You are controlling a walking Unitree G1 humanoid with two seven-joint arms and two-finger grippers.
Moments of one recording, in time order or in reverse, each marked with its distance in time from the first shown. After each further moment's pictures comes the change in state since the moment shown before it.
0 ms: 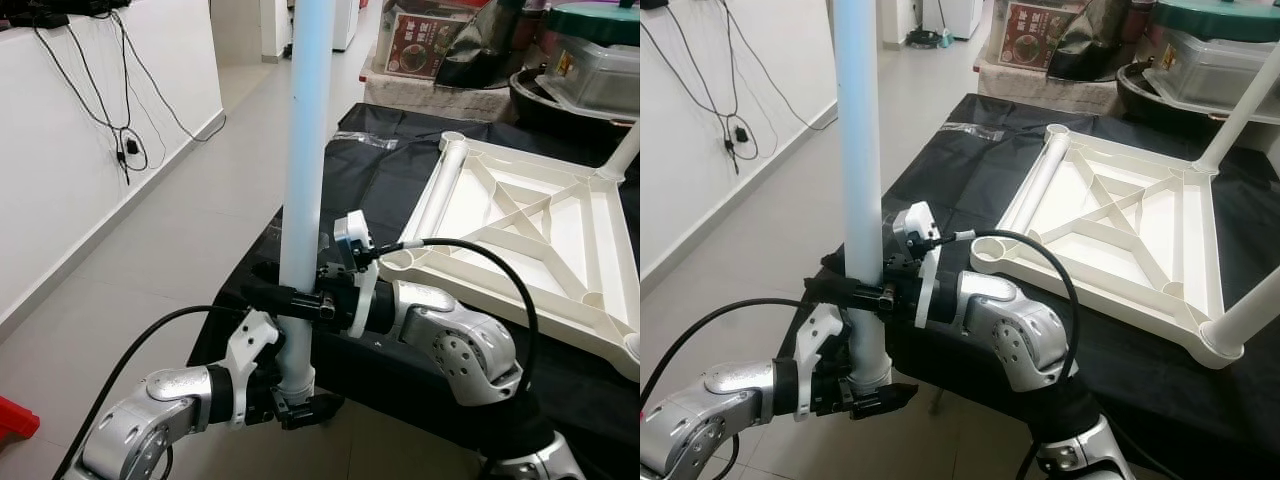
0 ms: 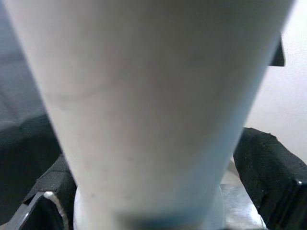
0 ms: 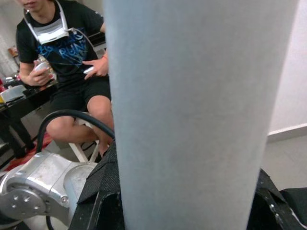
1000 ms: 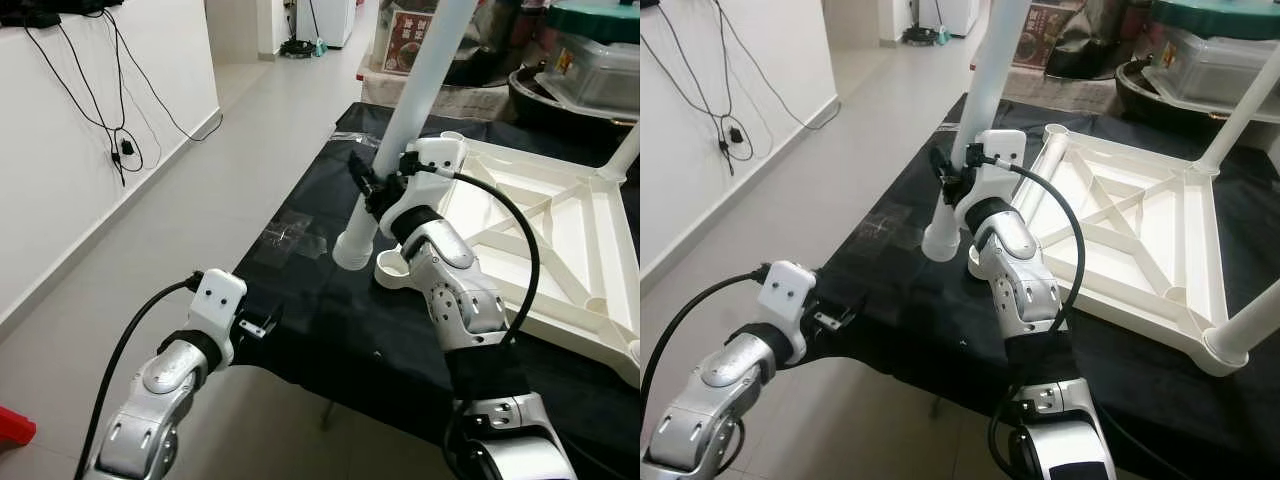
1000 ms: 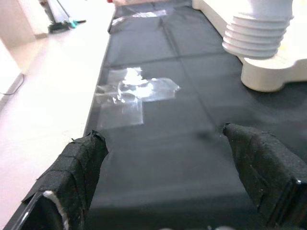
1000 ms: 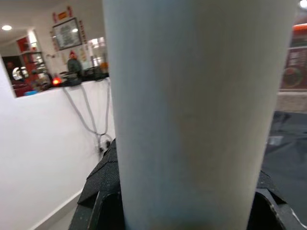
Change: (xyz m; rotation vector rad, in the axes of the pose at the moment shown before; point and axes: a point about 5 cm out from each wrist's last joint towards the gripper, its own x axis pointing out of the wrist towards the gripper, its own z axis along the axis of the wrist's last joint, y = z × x) left arm -0.014 0.045 0.027 0.182 -0.249 0.818; right arm -0.039 -0.073 0.071 -0.336 -0.370 -0.987
